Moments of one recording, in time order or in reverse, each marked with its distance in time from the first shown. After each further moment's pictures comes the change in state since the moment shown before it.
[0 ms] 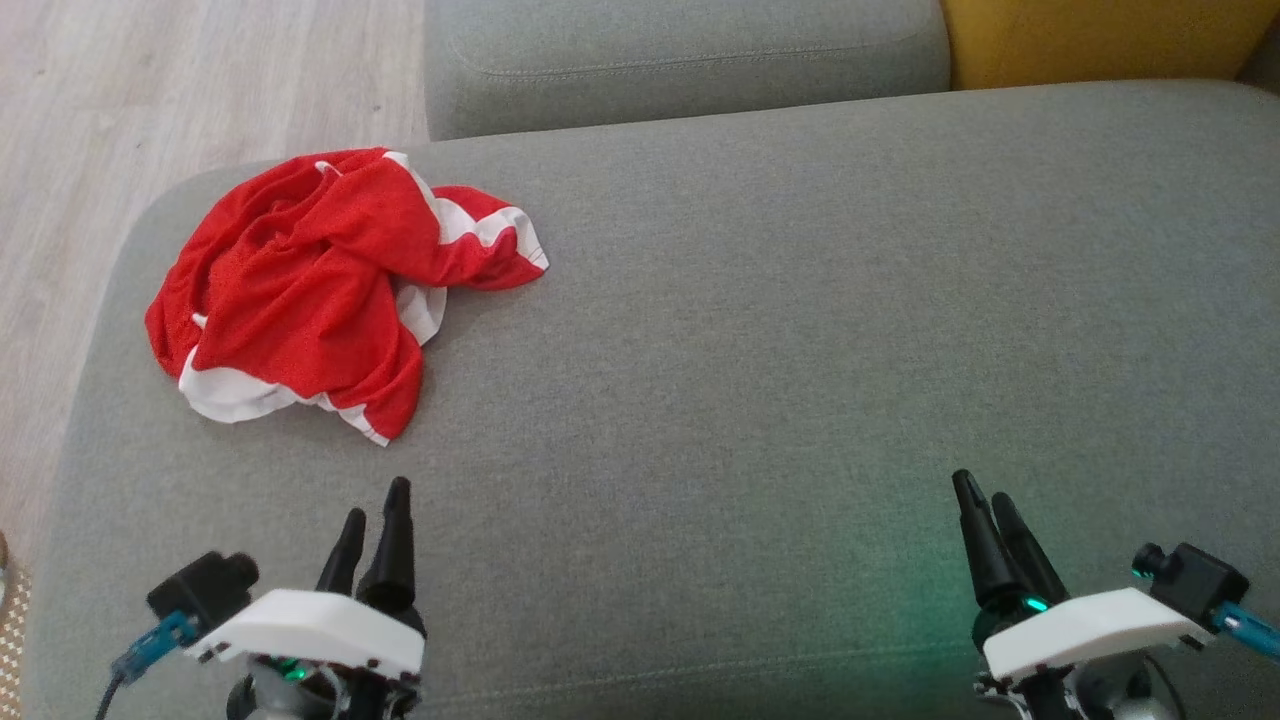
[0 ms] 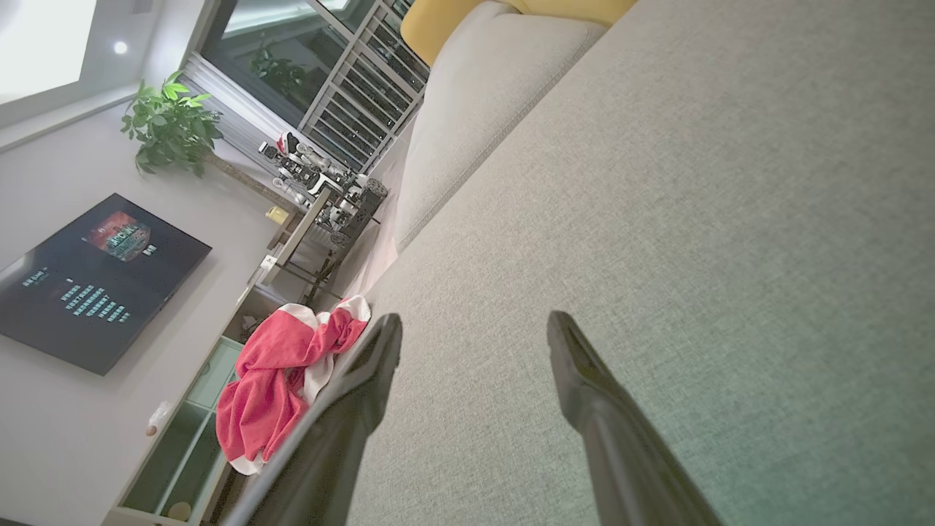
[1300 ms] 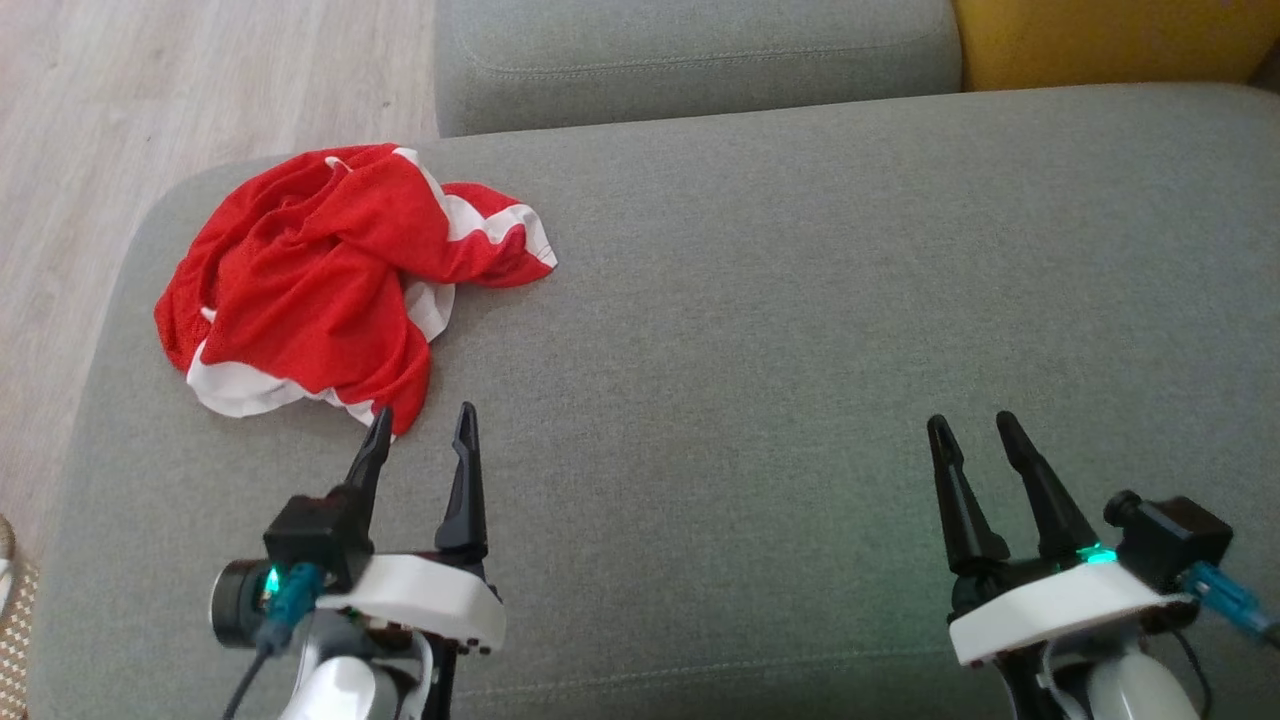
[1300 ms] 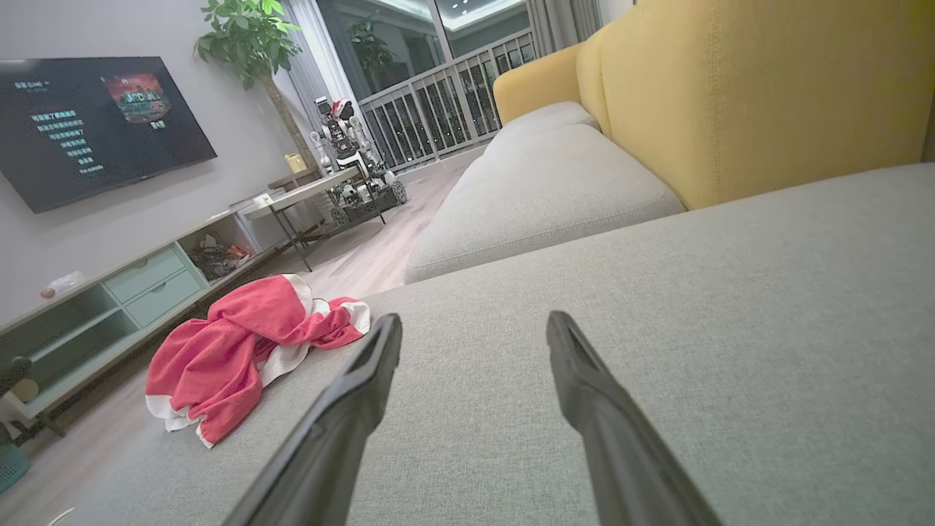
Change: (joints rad) left arm -0.087 0.129 -0.286 -0.173 0.501 0.266 -0.119; right arm -0.021 -0.002 0.031 -0.147 -0.494 0.000 -0.115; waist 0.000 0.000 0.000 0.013
